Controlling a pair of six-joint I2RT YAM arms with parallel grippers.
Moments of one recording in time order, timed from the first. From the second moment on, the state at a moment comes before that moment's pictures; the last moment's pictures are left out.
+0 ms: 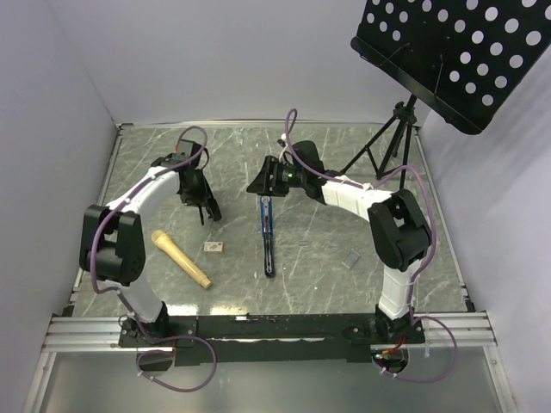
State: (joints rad) left arm -0.25 1.71 1.28 -0.70 -0.10 -0.45; right arm 0.54 1.89 1.29 0.08 -0.56 0.72
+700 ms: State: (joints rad) left arm -0.23 1.36 1.01 -0.33 0.50 -0.58; right arm 0.61 1.70 1.05 0.25 -0.70 0.71
